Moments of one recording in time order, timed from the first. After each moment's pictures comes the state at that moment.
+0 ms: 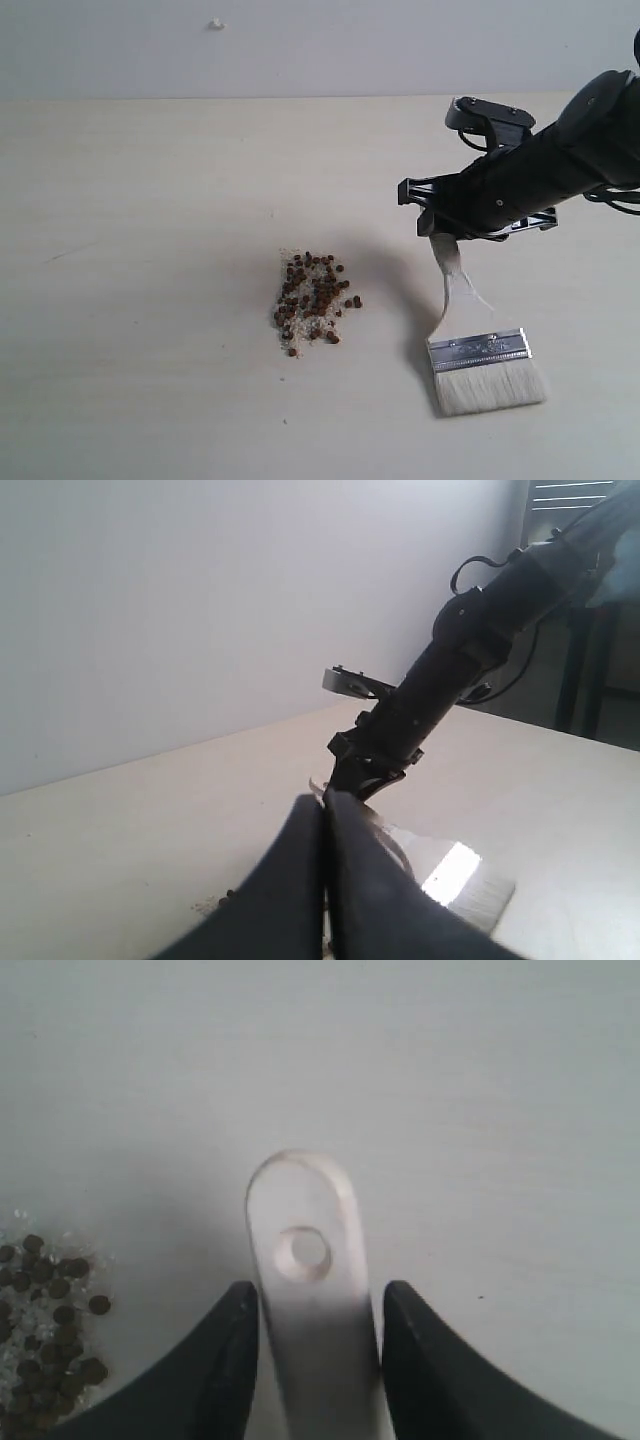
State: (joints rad) left arm -0.56 0.00 0.00 -1.59 0.41 1.49; right arm 0.28 1.84 -0.91 0.78 0.30 -0.41
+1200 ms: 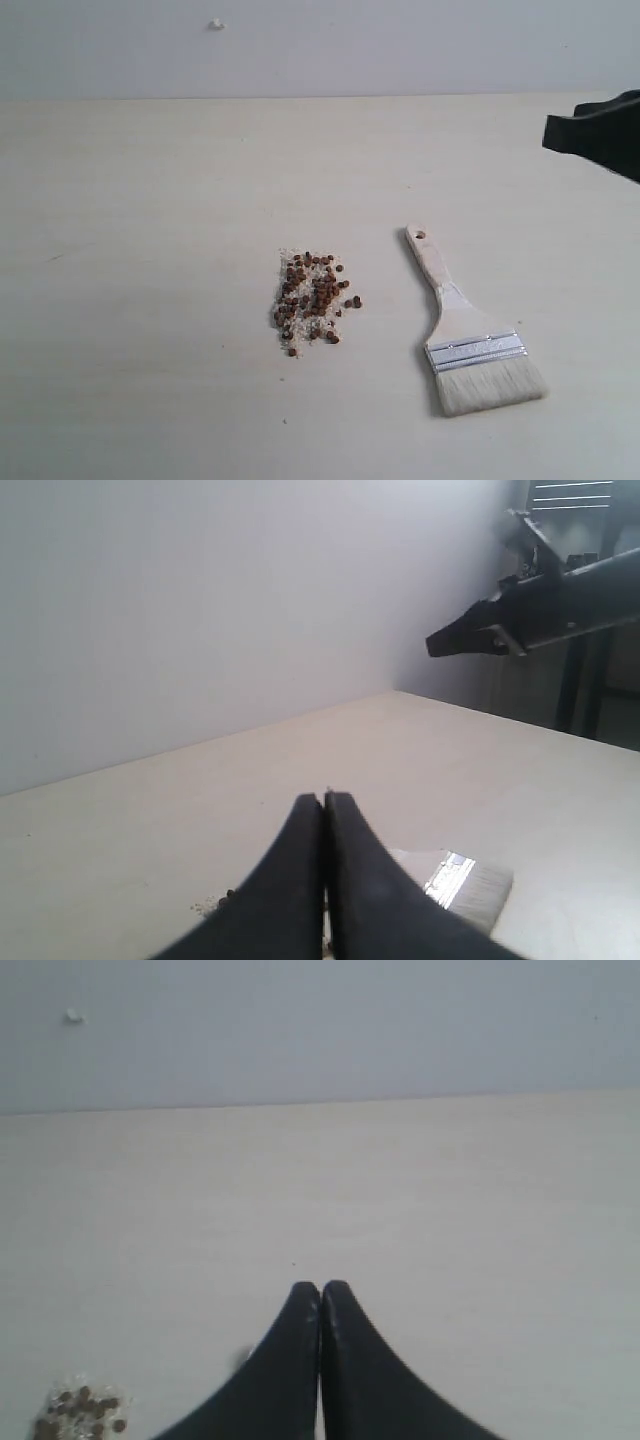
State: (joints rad) left arm -0.56 0.00 0.00 -1.59 0.41 1.49; right arm 0.28 1.03 -0.48 0.71 -0.06 -0.48
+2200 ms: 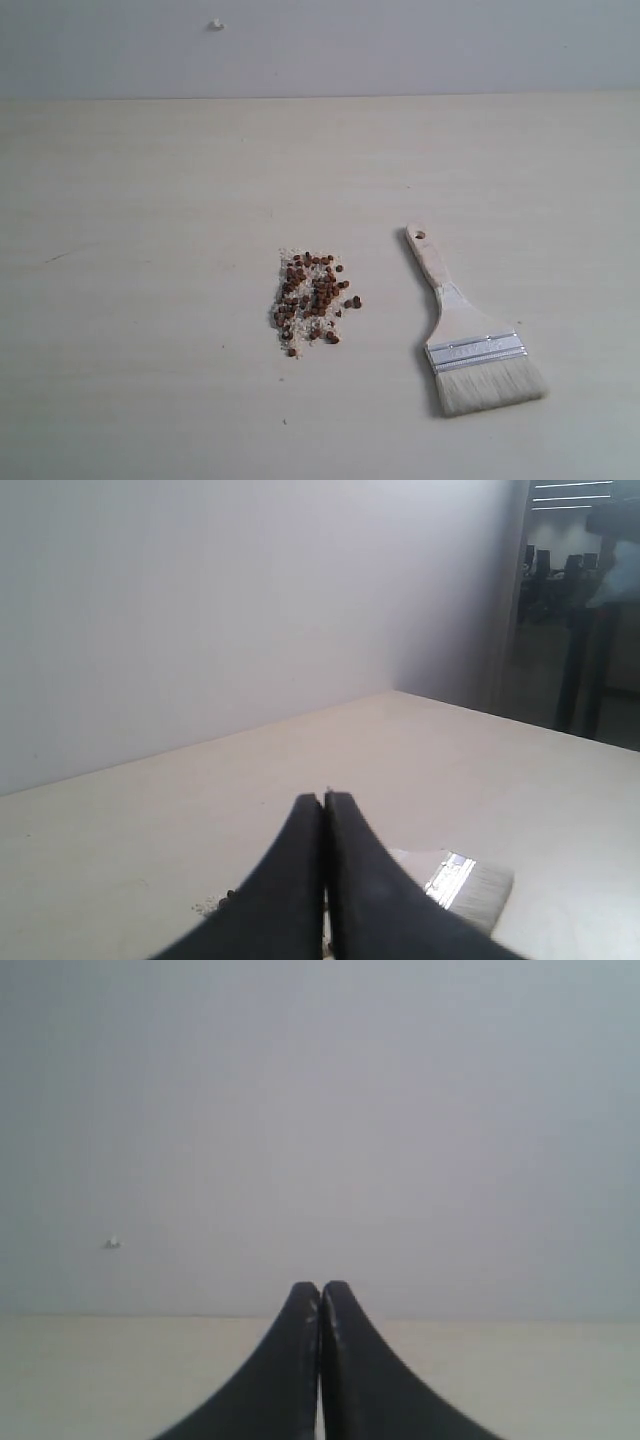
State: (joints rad) left arm -0.56 0.00 0.00 -1.59 0.41 1.49; right arm -0.01 0.31 -0.43 0.73 0.25 -0.62
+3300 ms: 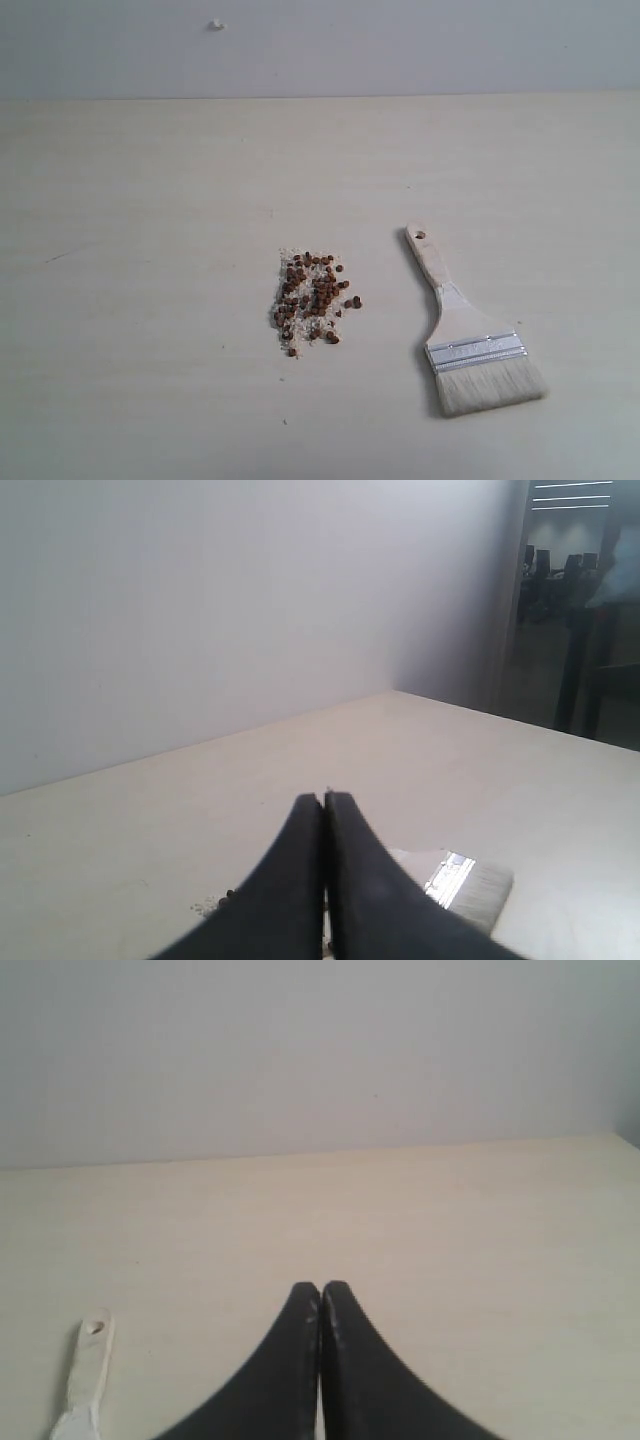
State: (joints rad) left arm -0.56 0.00 0.00 -1.59 0.41 1.49; right arm -0.03 0.06 -0.02 -0.02 0.22 0.07
